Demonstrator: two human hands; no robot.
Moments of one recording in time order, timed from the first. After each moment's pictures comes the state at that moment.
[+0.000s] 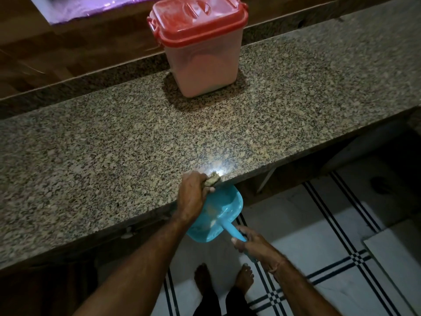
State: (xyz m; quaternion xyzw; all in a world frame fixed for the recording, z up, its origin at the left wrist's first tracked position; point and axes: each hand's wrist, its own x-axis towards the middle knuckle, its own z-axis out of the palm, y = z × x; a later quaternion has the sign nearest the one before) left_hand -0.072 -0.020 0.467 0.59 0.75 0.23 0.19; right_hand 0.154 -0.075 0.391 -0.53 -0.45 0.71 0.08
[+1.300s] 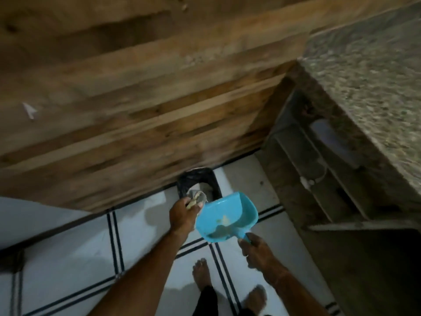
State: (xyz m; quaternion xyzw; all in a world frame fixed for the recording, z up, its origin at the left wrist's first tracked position) left_hand -0.137 -0.679 0.340 -0.38 0.78 0.49 0.12; right_hand -0.095 -0.439 0.334 -0.20 -0.72 0.53 -0.41
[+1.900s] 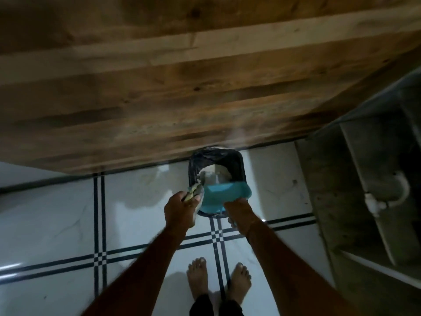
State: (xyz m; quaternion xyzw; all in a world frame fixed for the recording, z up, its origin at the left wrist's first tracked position) left_hand -0.180 -0.775 0.102 -0.49 0.72 0.48 0.11; right_hand -0.255 -0.618 0.055 -0.23 -0.75 0.43 -0.46
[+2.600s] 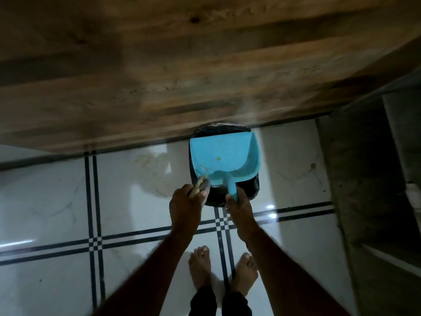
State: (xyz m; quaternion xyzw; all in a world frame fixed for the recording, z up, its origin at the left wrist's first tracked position) left_hand -0.173 -0.756 0.016 -0.49 0.72 0.47 0.10; right_hand -0.212 -0.609 -0.055 -0.16 -0.74 0.52 -0.39
